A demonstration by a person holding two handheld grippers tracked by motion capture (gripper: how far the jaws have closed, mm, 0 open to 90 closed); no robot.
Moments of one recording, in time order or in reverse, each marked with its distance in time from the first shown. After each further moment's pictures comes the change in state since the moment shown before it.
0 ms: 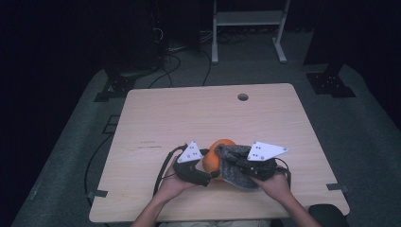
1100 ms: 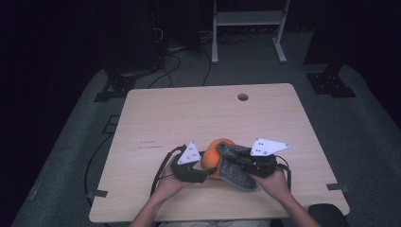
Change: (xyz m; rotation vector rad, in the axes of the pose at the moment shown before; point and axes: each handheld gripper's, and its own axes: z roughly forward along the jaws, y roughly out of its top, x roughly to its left) left arm 0.005 -0.003 -0.001 0.063 0.009 0.037; right arm -0.015 -0.011 0.003 -0.027 0.021 0.100
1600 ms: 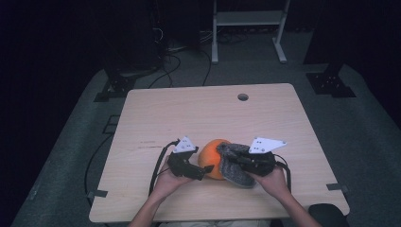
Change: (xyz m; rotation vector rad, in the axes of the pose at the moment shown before) left arm 0.021 -0.008 0.000 0.039 0.010 -0.190; right arm -0.007 -0.007 0.009 0.045 0.002 0.041
